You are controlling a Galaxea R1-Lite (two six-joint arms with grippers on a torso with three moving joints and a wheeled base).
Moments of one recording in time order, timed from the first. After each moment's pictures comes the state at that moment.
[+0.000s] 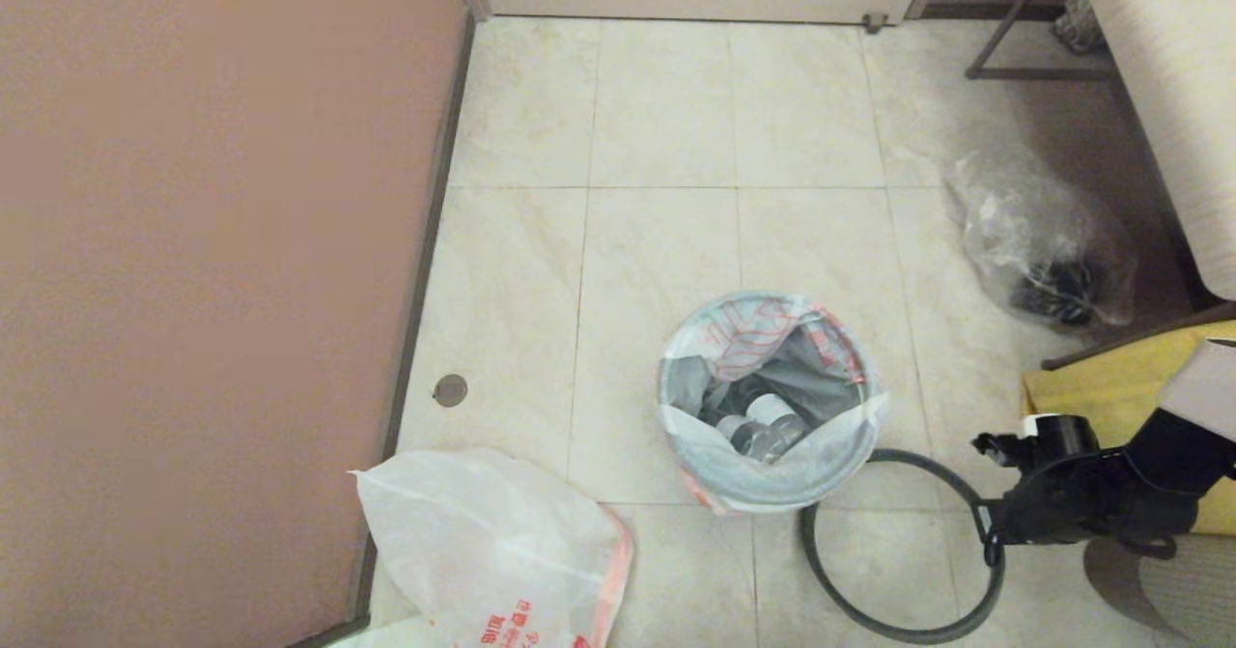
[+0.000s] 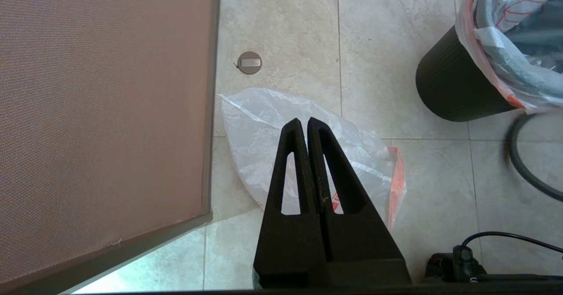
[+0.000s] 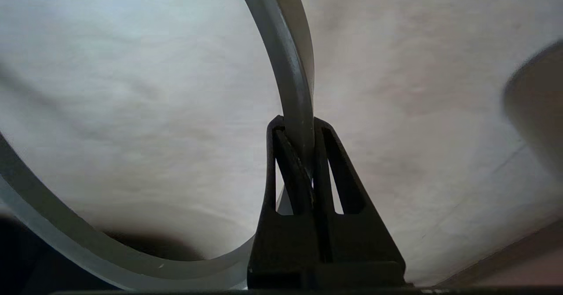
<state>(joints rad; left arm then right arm) 0.00 0.00 0.00 0.00 -0.01 -0.01 -0.21 2.44 -0.97 -0.42 0.01 -0.15</state>
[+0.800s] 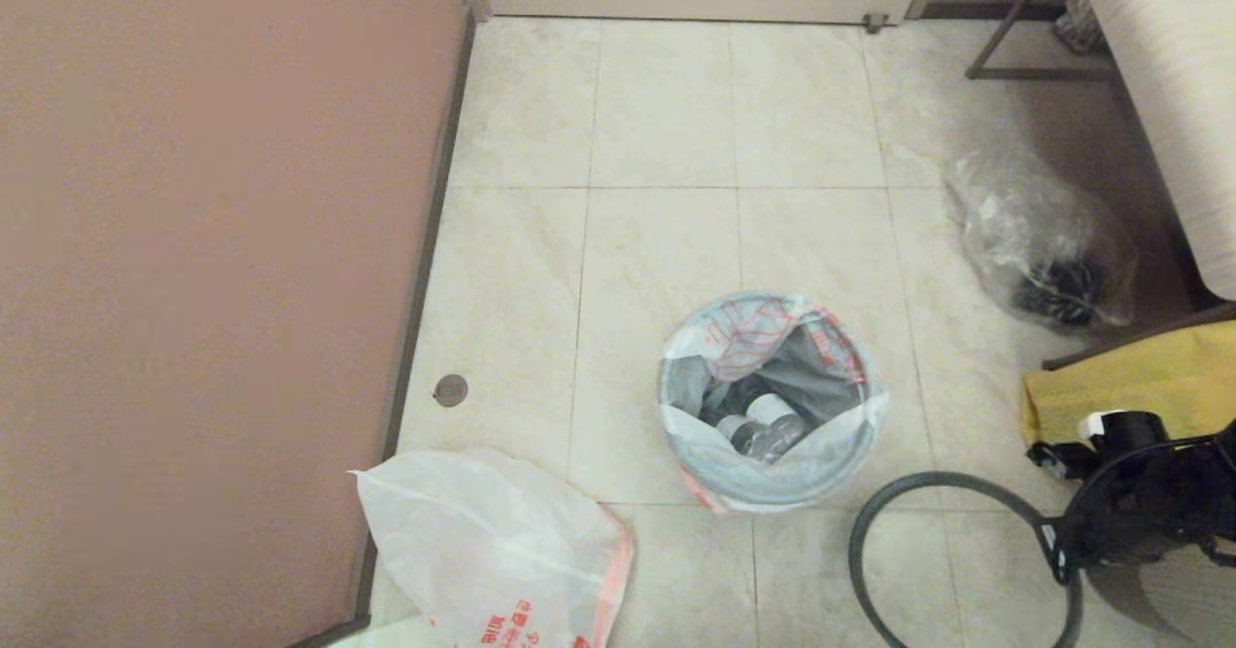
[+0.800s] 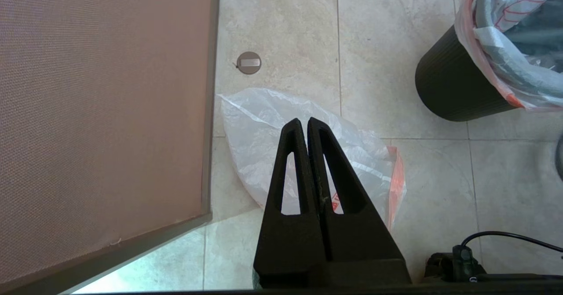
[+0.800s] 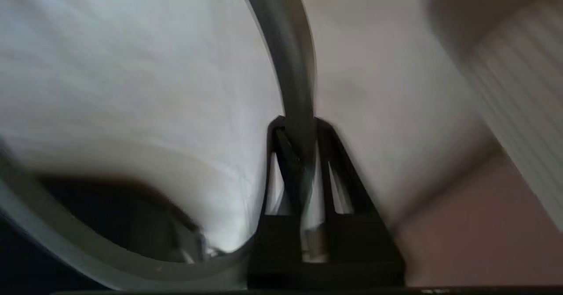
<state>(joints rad) 0.00 0.00 0.00 0.00 -0.01 -0.01 -0.28 2.20 -0.80 -0.27 -0.10 -0.22</state>
